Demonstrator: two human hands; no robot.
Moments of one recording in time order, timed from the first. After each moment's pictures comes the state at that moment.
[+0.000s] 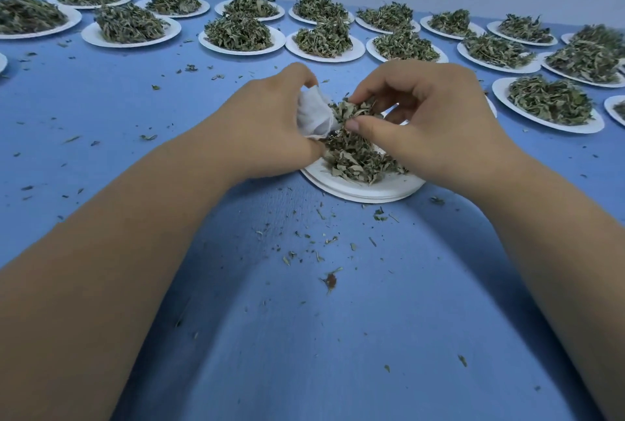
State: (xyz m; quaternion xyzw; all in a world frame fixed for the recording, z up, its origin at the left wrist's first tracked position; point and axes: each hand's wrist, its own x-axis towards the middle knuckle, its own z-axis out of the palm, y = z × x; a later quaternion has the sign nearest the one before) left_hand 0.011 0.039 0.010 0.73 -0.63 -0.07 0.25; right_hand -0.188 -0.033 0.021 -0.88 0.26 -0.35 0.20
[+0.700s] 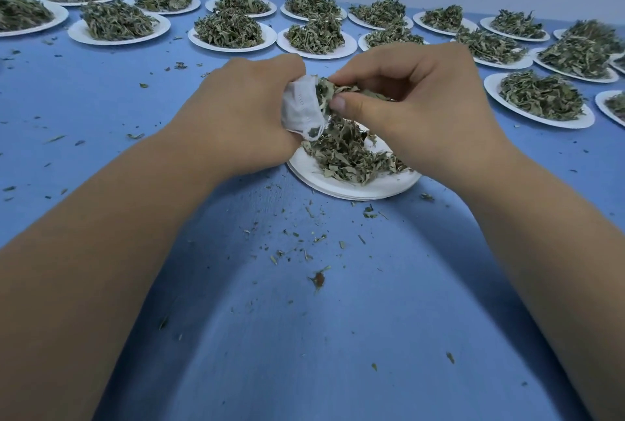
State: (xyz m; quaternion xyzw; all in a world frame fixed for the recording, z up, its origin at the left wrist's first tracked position) left_hand 0.013 0.045 0.014 0.70 -0.66 0.03 0.26; right_hand -0.183 -0.019 0.031 -0.82 0.26 -0.40 0.30
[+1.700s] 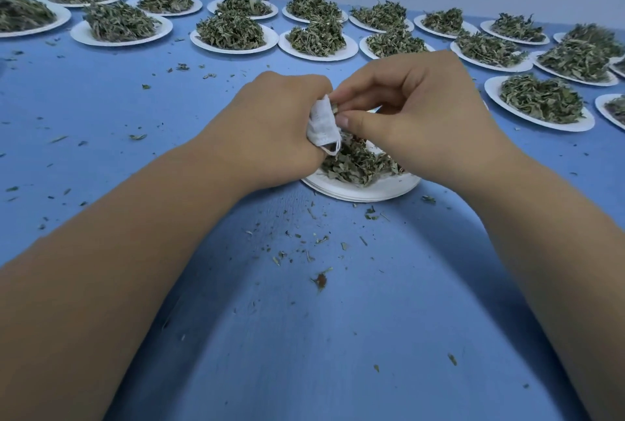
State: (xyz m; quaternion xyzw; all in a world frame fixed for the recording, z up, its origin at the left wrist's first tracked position) left_hand -0.007 0.043 0.007 0.65 -0.70 0.02 0.29; right_hand -0.185 -0.017 0.032 -0.84 0.24 -0.34 0.35
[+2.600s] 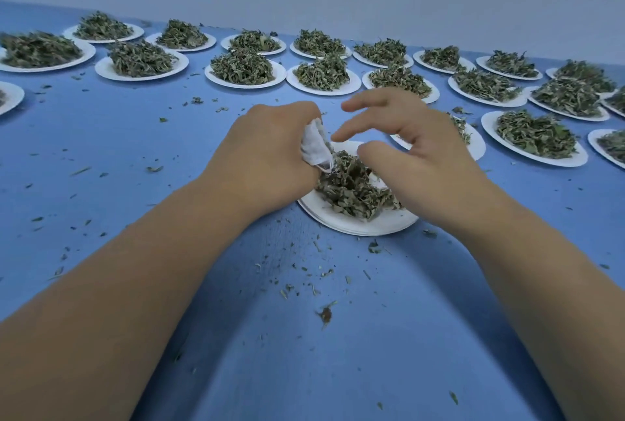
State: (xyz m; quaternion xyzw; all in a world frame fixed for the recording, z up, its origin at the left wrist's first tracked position) left_hand 0.003 0.043 0.012 0.68 -0.65 0.02 0.33; right_hand -0.183 -0.011 0.034 -0.85 0.28 -0.34 0.28
